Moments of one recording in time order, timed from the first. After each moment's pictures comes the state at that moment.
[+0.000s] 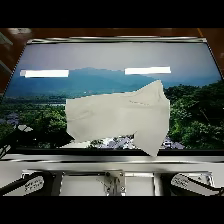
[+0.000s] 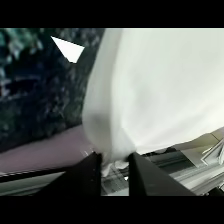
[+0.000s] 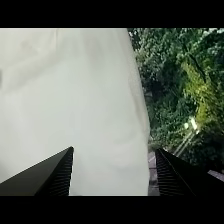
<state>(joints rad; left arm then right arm) 0.23 -1.24 0.40 0.74 -0.98 -1.28 -0.68 -1.35 1.11 -0.96 1.39 1.27</state>
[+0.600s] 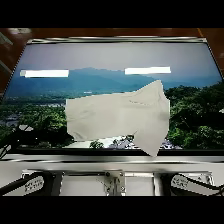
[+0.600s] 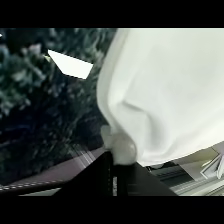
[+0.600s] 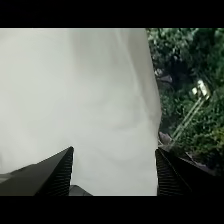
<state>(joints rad) 0.22 -1.24 0.40 0.73 -0.93 -1.29 -0.57 -1.39 0.87 -0.94 1.27 1.25</state>
